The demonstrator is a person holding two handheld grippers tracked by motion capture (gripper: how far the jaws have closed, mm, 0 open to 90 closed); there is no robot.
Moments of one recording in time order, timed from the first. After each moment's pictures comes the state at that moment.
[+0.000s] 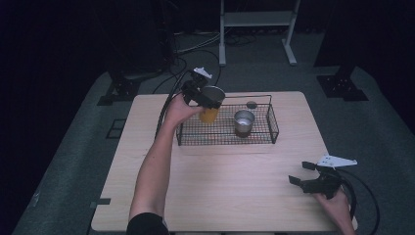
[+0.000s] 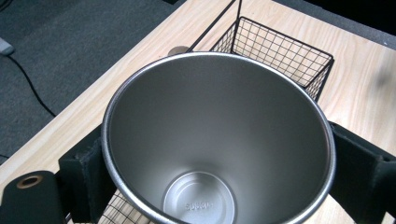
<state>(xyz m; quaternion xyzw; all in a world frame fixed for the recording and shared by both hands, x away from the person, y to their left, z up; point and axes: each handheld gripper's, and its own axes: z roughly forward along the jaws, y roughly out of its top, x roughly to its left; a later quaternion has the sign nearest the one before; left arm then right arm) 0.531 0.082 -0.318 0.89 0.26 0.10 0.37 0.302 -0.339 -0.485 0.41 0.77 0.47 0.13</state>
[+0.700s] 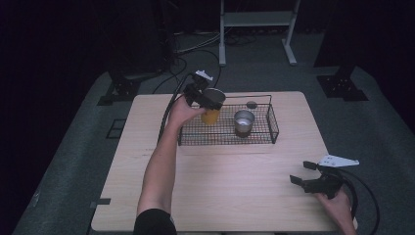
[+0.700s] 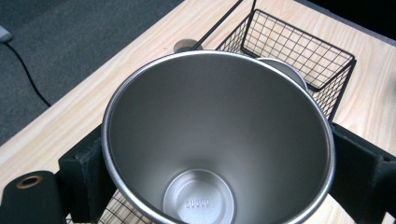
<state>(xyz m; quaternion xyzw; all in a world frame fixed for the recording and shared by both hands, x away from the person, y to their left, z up) 0.542 0.078 -0.340 0.88 0.28 0.09 0.37 0.302 -0.342 -0.484 0.41 0.77 0.47 0.13</state>
